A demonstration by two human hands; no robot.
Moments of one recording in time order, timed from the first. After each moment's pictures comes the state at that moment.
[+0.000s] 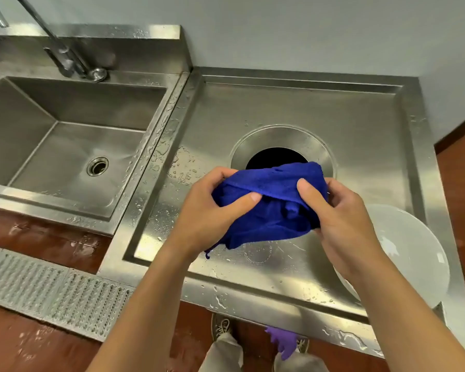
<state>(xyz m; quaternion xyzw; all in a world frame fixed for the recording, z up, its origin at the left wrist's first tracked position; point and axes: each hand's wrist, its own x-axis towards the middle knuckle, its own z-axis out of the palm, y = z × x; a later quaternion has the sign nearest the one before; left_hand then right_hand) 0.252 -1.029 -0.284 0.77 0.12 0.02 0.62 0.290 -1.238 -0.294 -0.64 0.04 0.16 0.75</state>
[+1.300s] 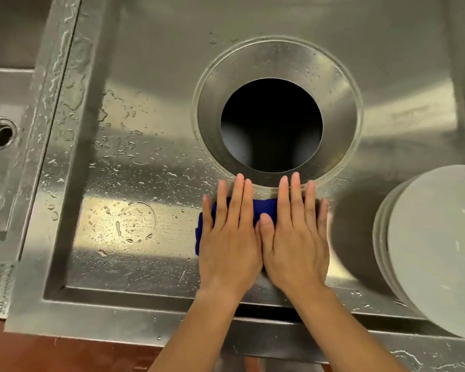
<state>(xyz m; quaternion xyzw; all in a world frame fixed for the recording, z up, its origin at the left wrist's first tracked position) 0.259 -1.060 -0.522 0.99 0.01 -0.07 0.13 0.276 -1.178 -0.515 -0.99 -0.02 0.06 0.13</state>
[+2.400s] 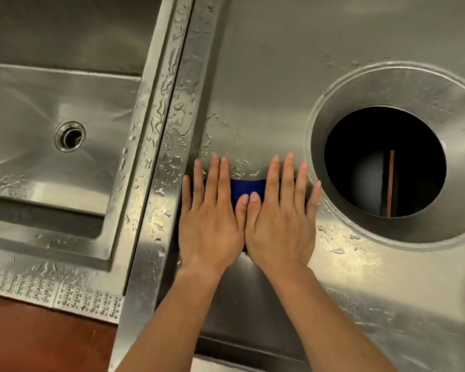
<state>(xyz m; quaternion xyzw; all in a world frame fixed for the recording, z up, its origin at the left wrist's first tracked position) 0.326 -0.844 -0.526 0.99 0.10 -0.02 0.09 0.350 -0.959 -0.532 -0.99 -0.04 0.00 0.15</state>
